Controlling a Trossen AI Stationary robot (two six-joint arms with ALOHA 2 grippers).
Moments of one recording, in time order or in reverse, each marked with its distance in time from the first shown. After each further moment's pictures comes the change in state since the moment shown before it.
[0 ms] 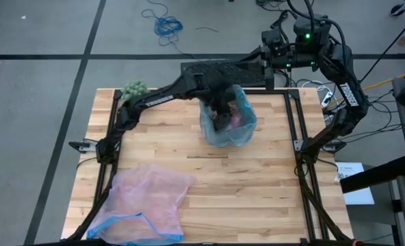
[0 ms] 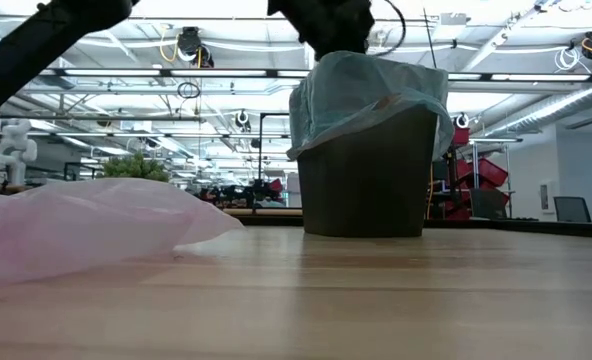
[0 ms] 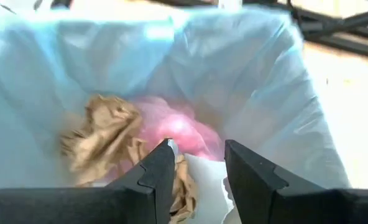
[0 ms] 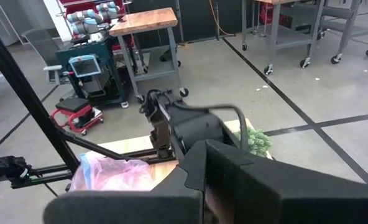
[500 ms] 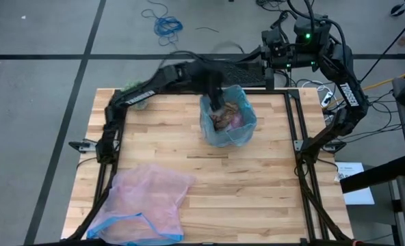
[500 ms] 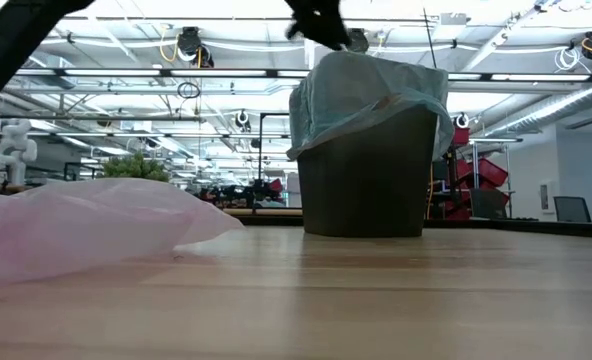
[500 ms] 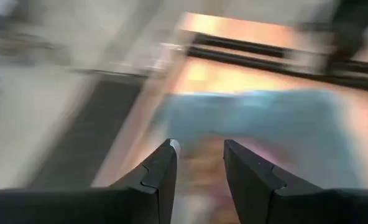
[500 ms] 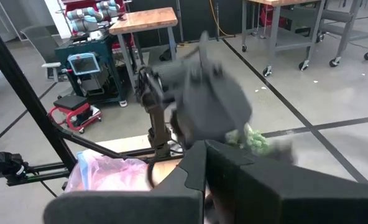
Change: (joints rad) left arm 0.017 -0.161 0.002 0.038 -0.365 0.042; right arm 0.000 0.000 0.000 0.000 0.000 -0.020
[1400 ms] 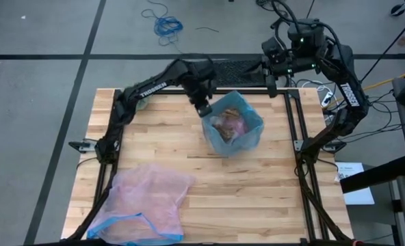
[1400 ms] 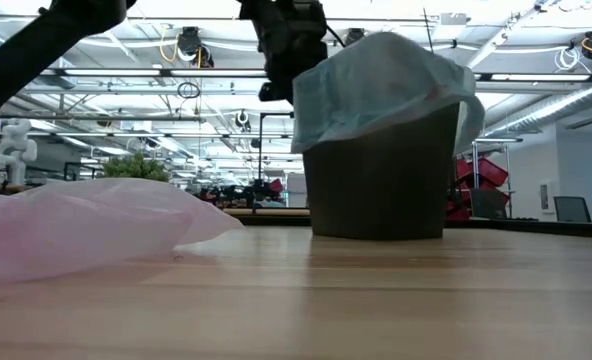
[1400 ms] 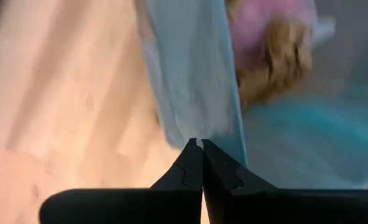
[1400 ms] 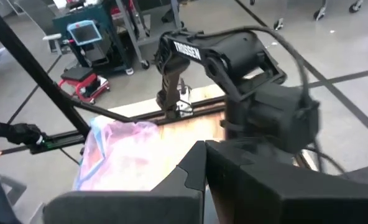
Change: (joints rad) left arm 0.112 0.131 -0.008 -0.482 0.434 -0.068; right arm 0.000 -0.005 0.000 -0.191 -0.026 0.004
